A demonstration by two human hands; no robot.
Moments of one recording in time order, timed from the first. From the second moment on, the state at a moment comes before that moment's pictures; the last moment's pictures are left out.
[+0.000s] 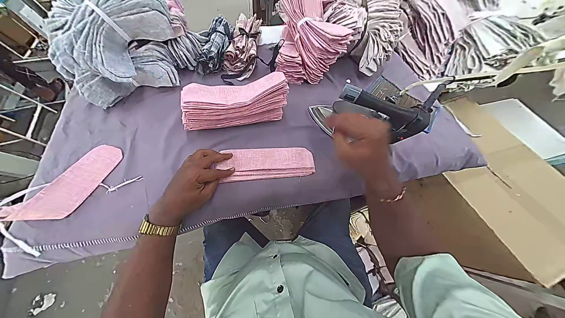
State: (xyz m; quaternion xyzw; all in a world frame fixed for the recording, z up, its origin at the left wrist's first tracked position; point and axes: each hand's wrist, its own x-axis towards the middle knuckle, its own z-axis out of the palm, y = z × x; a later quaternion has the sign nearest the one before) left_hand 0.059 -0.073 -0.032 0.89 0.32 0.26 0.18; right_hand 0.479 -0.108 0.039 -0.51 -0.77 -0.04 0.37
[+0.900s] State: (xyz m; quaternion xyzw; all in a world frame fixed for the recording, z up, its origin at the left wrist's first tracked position) left_hand 0.062 -0.076 -0.032 0.87 0.36 0.31 0.14; right_hand 0.370 -0.081 0.057 -0.50 -0.80 -0.04 0.32
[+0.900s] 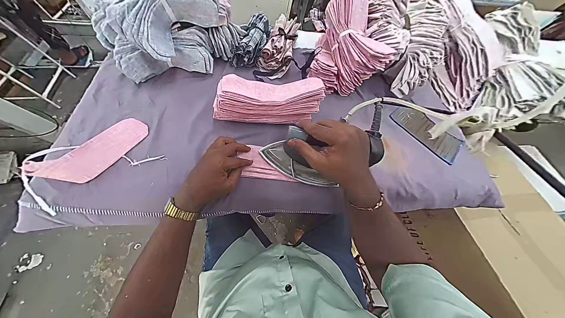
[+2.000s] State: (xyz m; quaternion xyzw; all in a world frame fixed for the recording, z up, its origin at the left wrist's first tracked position) left_hand 0.055 -0.070 -0.035 0.80 0.50 0.31 0.08; right_hand 0.497 -0.119 0.080 -0.54 -0.80 -0.06 0.25
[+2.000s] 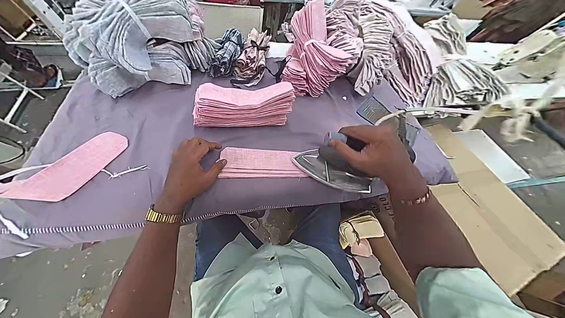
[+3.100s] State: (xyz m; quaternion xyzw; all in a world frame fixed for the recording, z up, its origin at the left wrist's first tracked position) left_hand -0.008 -0.118 0.069 0.64 0.56 0.49 -0.18; right_hand 0.514 -0.078 0.033 -0.58 -0.69 -0.17 0.39
